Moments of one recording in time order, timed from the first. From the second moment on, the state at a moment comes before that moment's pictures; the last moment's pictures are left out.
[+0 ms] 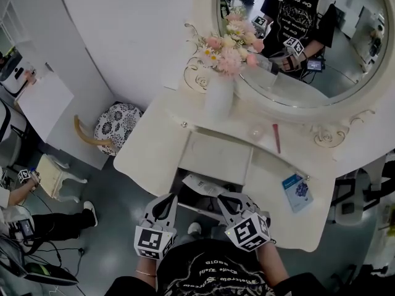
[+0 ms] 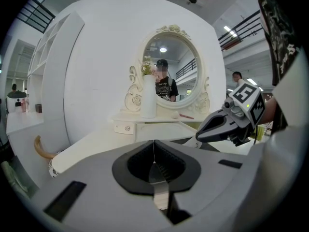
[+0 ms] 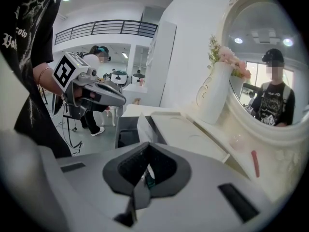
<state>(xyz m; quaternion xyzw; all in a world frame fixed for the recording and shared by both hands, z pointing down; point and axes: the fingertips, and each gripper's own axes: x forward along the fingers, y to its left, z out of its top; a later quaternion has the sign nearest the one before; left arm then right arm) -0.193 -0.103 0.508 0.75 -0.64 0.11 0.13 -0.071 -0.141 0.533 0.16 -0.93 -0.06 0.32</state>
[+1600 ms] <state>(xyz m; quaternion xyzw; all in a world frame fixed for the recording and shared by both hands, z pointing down) -0.203 -0.102 0.512 0.75 -0.64 0.10 0.14 -0.081 -0.143 0.572 0.15 -0.91 -0.05 0.39</state>
